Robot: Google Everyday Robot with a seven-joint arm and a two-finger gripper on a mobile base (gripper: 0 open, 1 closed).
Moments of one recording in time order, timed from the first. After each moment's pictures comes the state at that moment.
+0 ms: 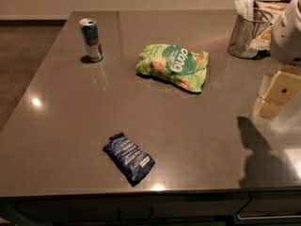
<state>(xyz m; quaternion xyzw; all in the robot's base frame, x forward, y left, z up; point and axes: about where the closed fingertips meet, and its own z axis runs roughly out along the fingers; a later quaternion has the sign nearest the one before) 0.438 -0.217 0.976 -0.60 0.78 -0.03 0.16</state>
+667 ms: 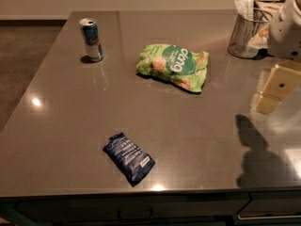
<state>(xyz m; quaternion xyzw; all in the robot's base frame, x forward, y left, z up) 0.443 -0.214 0.978 -0.60 0.79 -0.02 0.15</state>
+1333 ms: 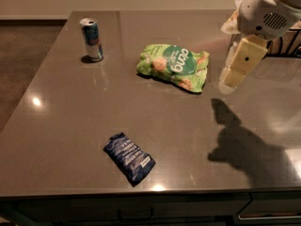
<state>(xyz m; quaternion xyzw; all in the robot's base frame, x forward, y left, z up) 0.497 -0.172 0.989 -0.60 0.77 0.04 0.19</state>
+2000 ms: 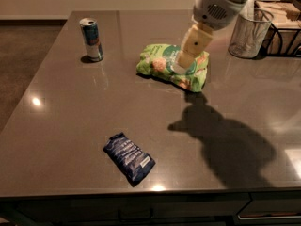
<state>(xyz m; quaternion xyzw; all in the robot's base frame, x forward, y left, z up) 0.569 -0.108 0.983 -0.56 0.79 0.04 0.23</state>
